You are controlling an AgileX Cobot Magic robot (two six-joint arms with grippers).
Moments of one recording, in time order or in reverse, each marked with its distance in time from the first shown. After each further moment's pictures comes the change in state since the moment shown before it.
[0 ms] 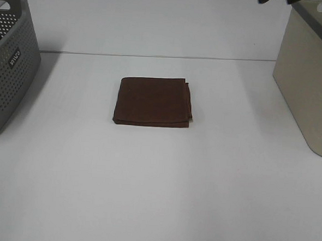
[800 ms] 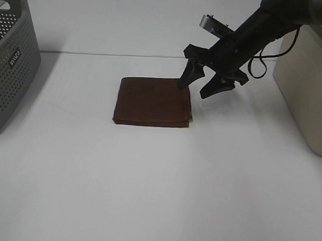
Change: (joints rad) left arm 0.000 0.000 0.000 0.000 0.000 0.000; right arm 0.061 0.506 -0.108 0.396 0.093 -0.085
